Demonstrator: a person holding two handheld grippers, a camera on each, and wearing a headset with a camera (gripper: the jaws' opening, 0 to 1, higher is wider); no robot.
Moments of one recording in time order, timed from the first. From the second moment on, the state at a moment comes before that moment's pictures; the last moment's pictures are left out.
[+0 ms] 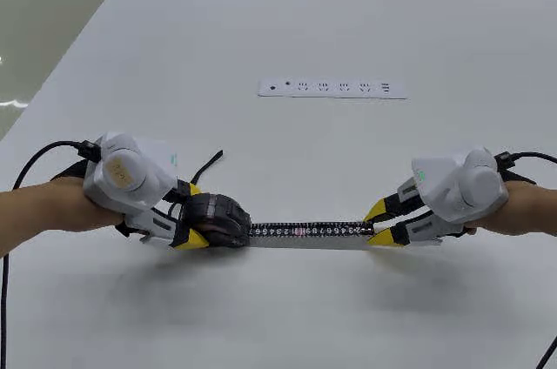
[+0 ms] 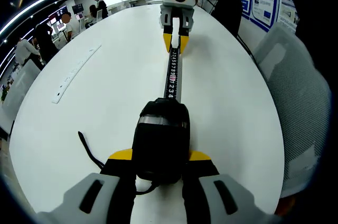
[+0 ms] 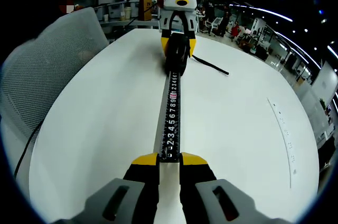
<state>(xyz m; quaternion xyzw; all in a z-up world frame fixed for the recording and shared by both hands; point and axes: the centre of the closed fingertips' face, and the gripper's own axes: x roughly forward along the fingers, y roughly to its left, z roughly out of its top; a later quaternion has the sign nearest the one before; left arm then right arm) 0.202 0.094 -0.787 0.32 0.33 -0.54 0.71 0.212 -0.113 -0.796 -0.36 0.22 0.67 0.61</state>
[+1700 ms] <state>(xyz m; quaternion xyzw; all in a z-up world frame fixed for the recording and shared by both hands) 0.201 0.090 -0.785 0.32 0.33 -0.54 0.71 0.214 -0.133 -0.796 -0.37 0.23 0.66 0.61</state>
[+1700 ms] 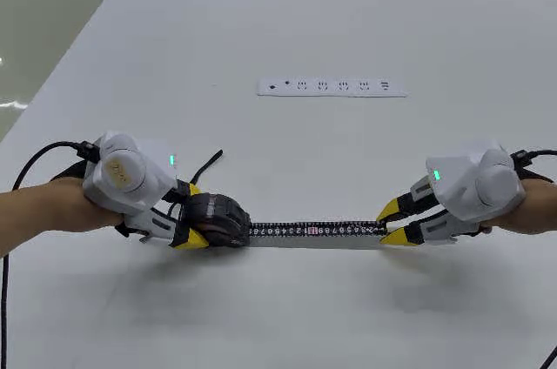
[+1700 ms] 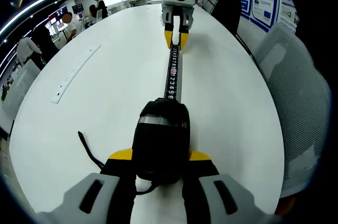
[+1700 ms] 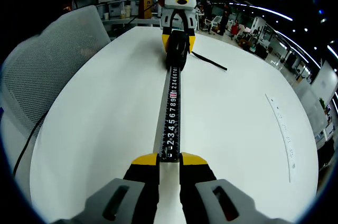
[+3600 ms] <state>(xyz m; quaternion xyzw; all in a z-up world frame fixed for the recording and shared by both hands) 0.203 0.092 -0.787 0.32 0.33 -0.54 0.71 0.214 -0.155 -0.795 -0.37 0.23 0.66 0.61</state>
